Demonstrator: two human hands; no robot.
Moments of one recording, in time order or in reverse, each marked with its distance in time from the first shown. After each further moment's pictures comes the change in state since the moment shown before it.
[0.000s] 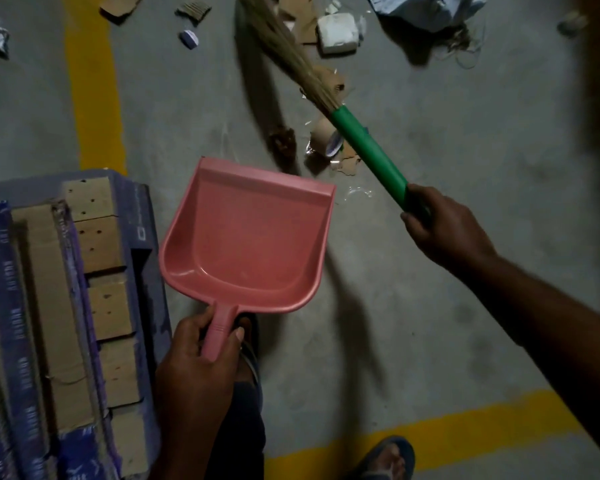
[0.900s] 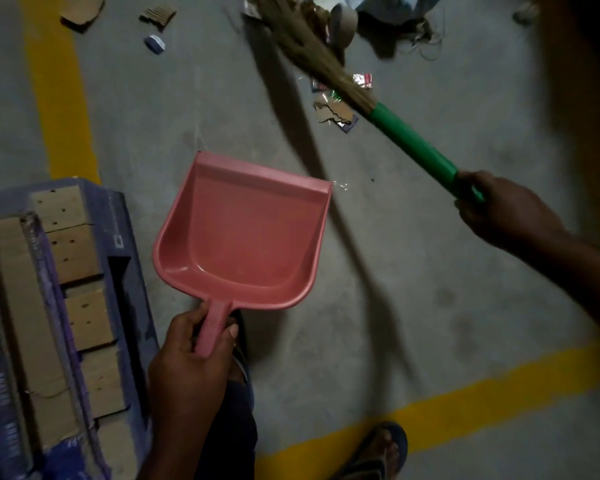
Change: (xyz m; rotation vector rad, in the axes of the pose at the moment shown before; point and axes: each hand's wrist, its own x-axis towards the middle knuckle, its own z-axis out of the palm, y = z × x) left_hand -0.008 0.004 0.009 -0.003 -0.064 0.069; right_hand -0.015 0.093 -0.067 -0.308 -0.032 0.101
